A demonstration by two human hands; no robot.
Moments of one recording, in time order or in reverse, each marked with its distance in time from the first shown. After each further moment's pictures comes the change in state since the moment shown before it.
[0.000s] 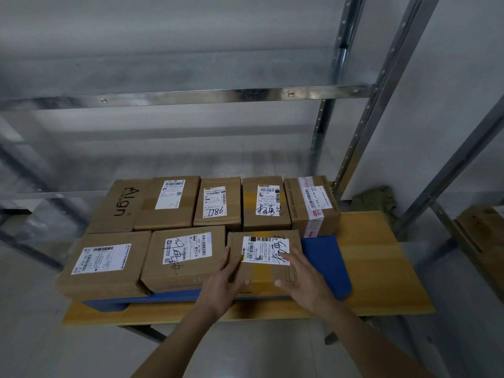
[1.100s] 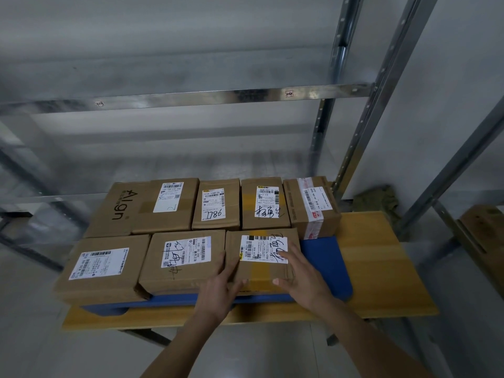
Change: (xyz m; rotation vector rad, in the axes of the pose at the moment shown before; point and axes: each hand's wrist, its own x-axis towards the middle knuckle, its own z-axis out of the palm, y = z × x) left_hand 0.001 0.005 0.001 0.127 0.039 -0.058; right_hand 0.013 0.000 -0.003 -0.049 -0.009 -0.032
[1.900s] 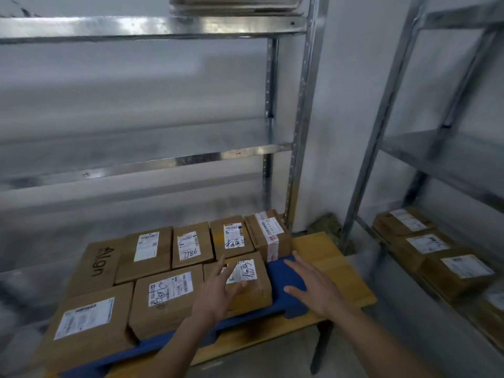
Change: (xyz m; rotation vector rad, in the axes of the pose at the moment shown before) left_hand -0.044 0.090 -0.071 0.015 0.001 0.266; right_hand -0.144 -0.048 -0.100 -0.184 0.192 0.049
